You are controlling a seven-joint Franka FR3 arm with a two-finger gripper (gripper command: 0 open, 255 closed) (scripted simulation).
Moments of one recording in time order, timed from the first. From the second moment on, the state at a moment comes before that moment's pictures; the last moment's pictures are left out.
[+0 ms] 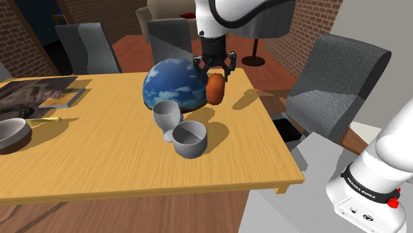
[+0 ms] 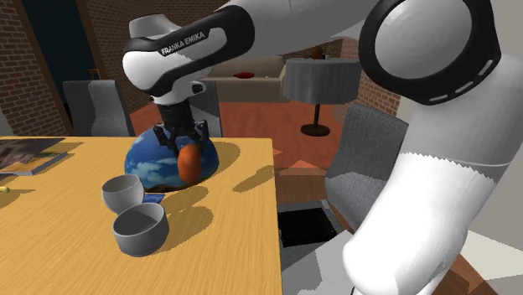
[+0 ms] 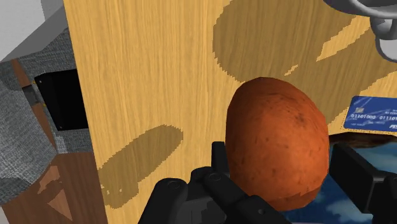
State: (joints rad) arm -0.05 -0.03 0.54 -1.88 -0.14 1.85 1.09
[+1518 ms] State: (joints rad) arm 0.16 0.19 0.70 -1.72 -0.26 1.79 1.50
